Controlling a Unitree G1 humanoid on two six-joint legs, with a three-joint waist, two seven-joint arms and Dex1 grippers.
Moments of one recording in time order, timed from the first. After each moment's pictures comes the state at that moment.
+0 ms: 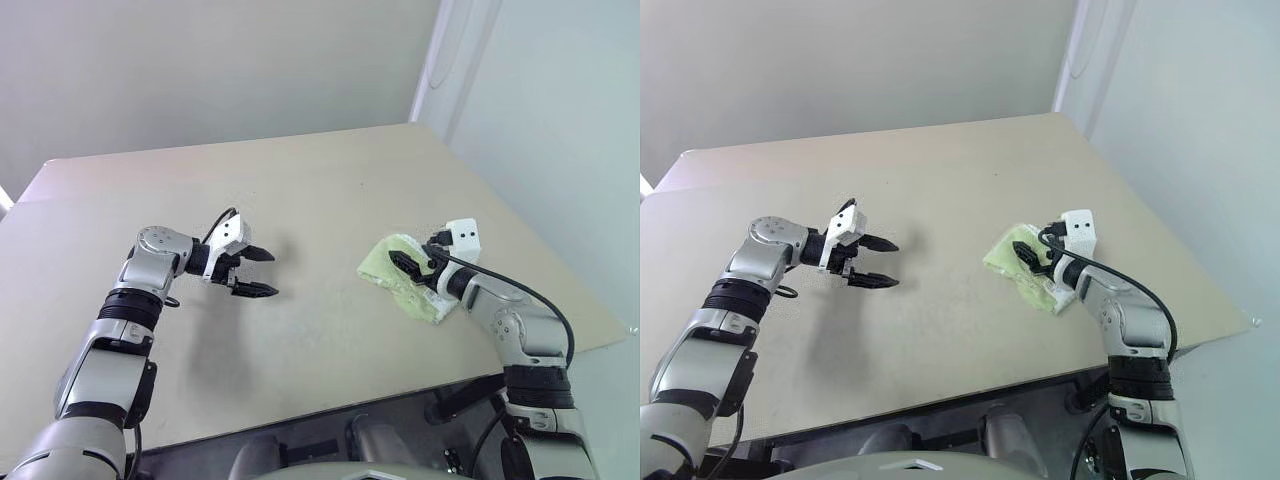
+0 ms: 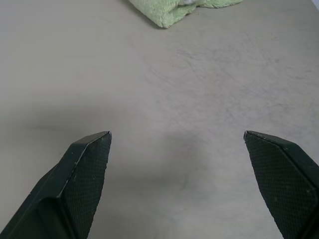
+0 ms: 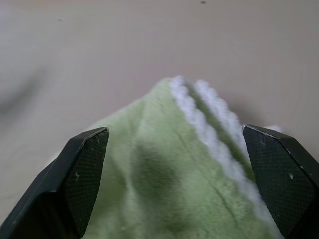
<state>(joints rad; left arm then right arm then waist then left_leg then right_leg) -0.73 0.57 -0.17 0.73 -0.10 0.06 -1.48 -0.32 -0.34 -0.16 -0.01 0.34 0.73 0.40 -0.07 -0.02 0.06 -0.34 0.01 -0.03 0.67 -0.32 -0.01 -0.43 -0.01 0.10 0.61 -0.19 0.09</state>
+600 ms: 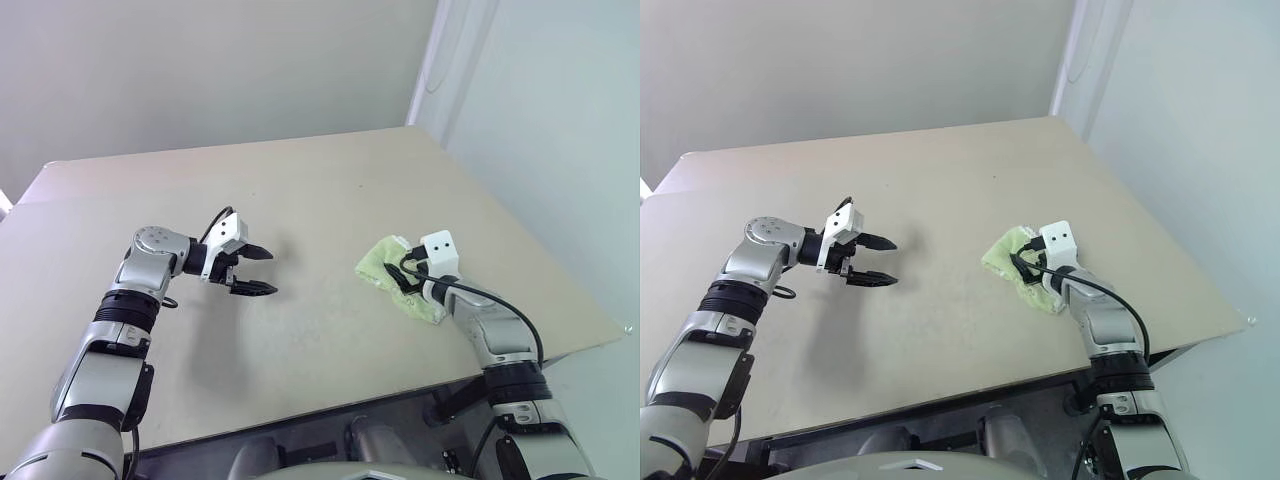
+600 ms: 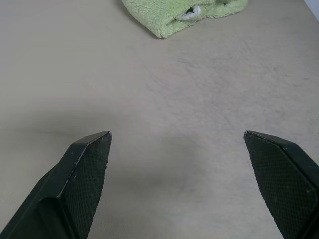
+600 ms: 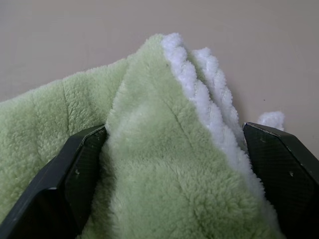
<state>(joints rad) -0.72 0.58 -0.16 0.70 -0.12 0.08 -1.46 -0.34 -0.33 -0.01 0.18 0.14 0.51 0.36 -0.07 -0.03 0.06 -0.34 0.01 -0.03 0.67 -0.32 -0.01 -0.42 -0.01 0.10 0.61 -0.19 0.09</state>
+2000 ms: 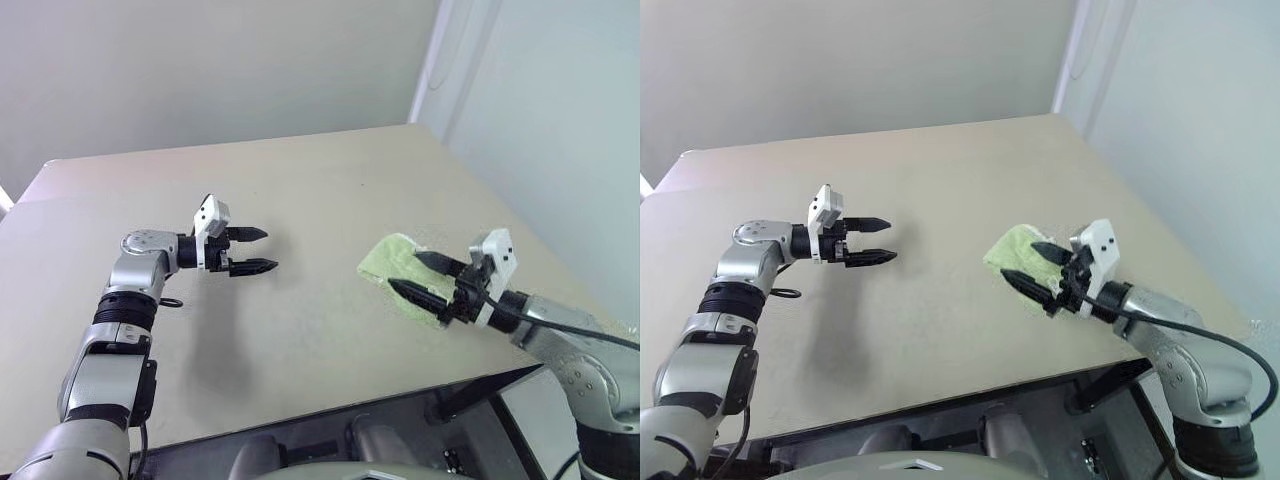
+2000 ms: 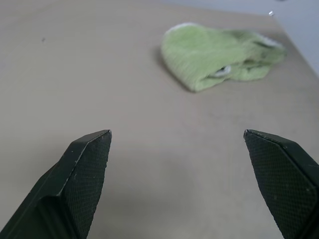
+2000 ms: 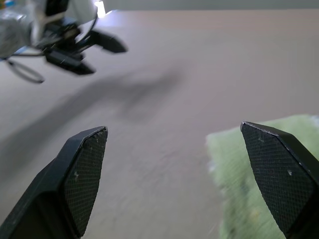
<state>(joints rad) -0.70 0.53 -0.01 0.71 -0.25 0.10 -1.41 -0.01 -0.61 -0.21 -0.54 0.68 0.76 0.71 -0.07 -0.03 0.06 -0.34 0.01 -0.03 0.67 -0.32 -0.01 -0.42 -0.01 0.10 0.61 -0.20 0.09</state>
